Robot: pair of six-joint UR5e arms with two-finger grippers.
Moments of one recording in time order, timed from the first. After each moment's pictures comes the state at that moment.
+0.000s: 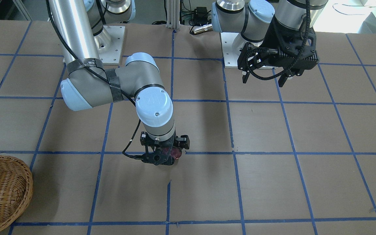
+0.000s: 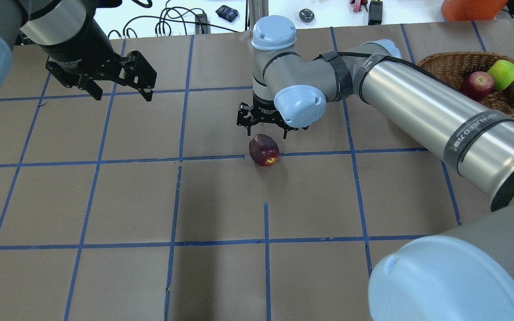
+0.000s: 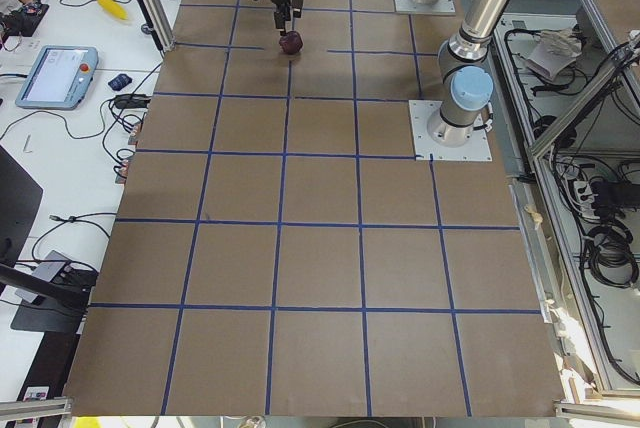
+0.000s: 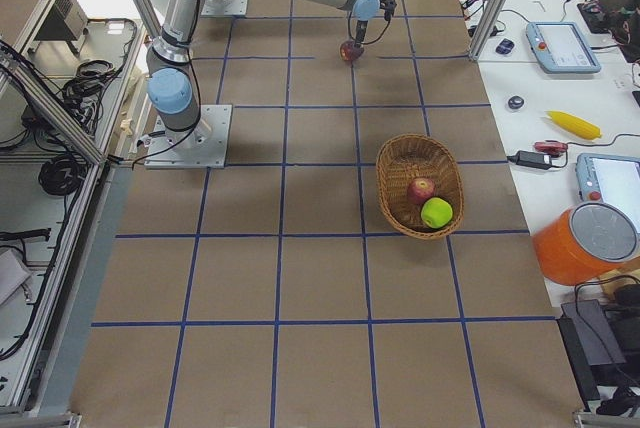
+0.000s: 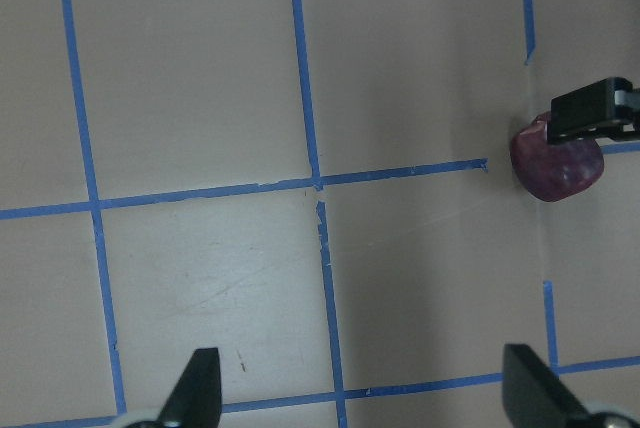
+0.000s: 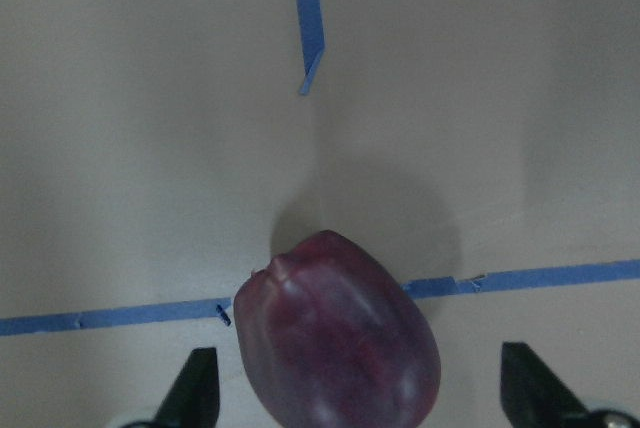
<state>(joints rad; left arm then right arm) -1.58 -1.55 -1.54 -1.53 1.55 0.08 1.90 -1.03 1.51 -2.02 -1.49 0.42</state>
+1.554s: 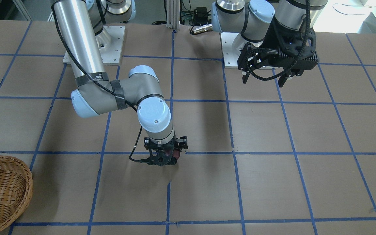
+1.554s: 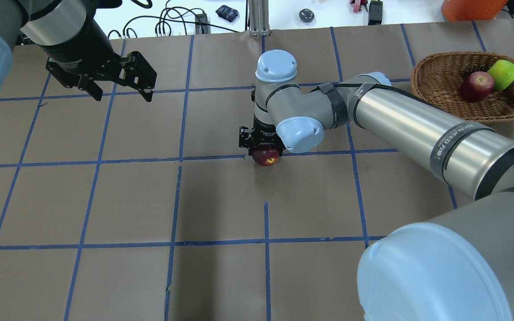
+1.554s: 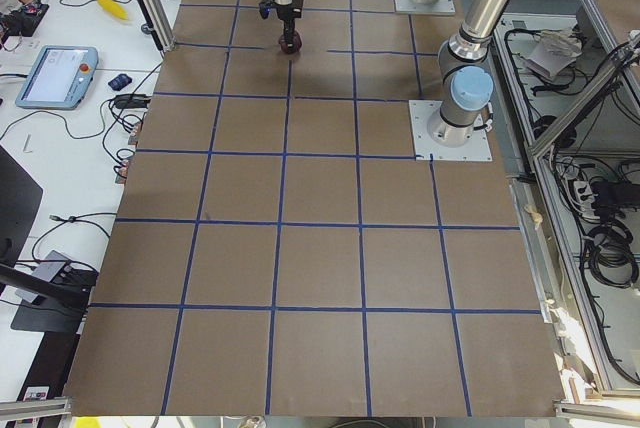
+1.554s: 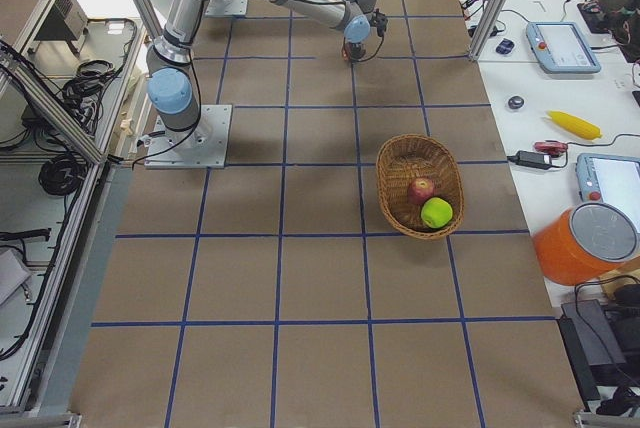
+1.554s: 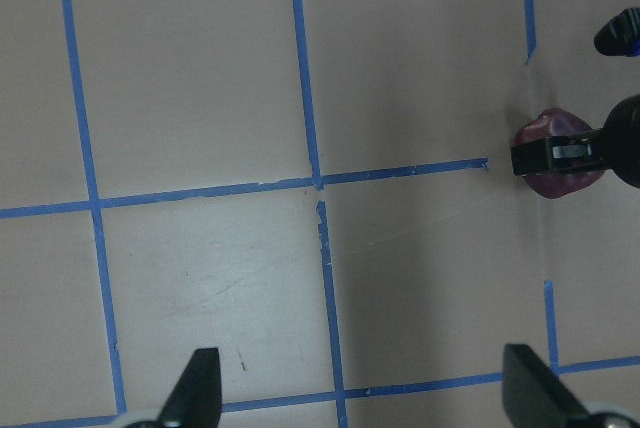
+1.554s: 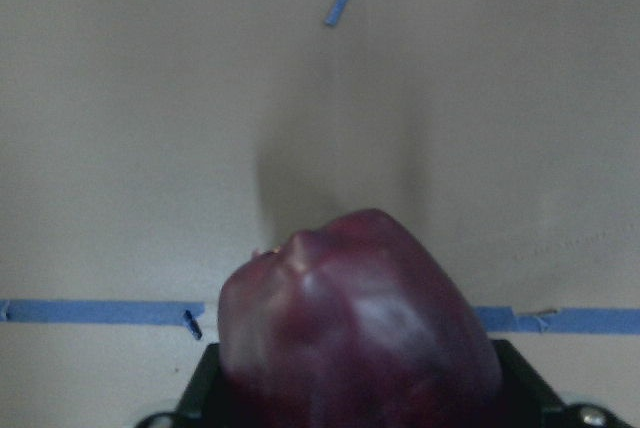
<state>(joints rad) -1.58 -1.55 -1.54 -1.53 1.55 0.08 1.89 -1.00 1.60 -2.14 -1.44 0.35</state>
